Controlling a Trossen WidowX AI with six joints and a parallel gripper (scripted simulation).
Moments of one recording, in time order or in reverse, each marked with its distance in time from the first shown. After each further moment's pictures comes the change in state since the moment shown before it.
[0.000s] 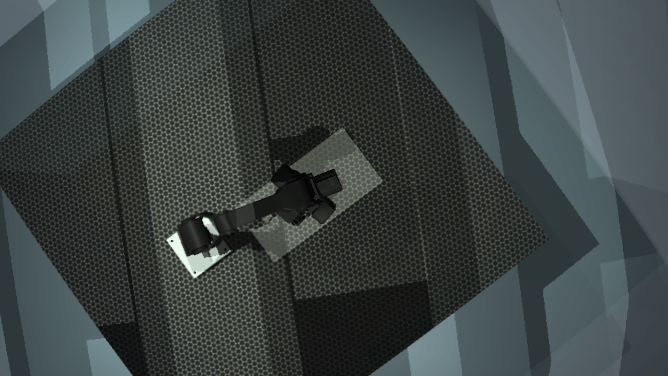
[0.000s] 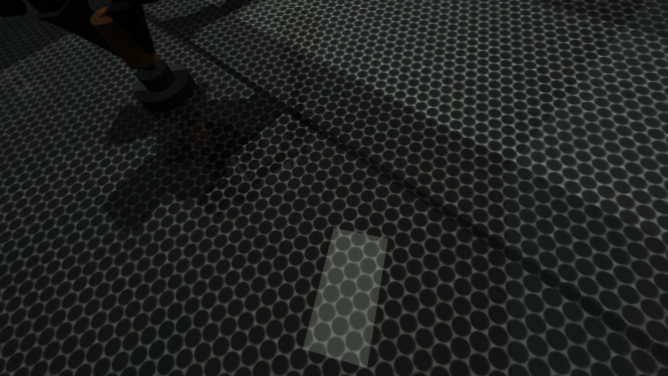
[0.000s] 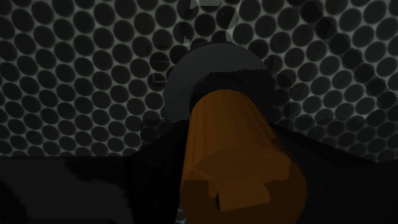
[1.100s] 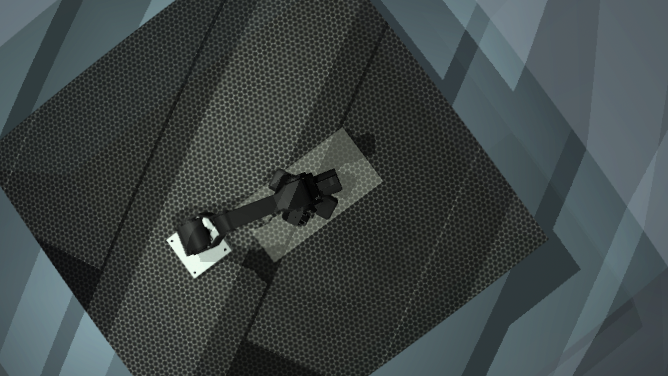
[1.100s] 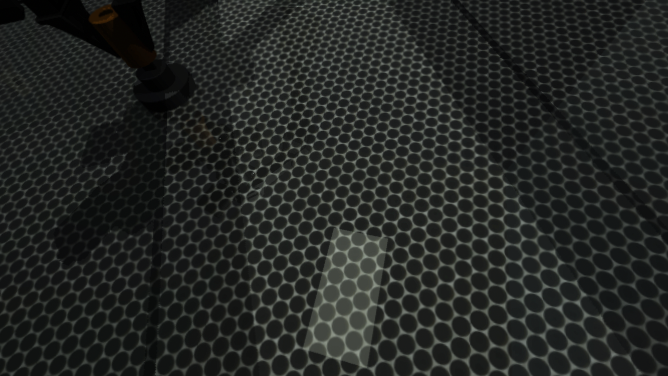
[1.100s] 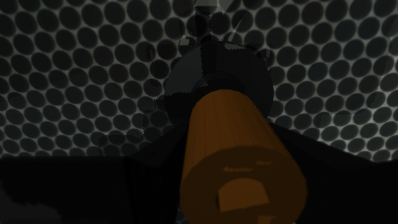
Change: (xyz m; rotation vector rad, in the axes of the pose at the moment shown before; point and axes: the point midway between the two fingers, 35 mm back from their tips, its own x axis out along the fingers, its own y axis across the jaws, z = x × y) arm -0.001 0.000 0.000 -0.209 -0.002 -0.001
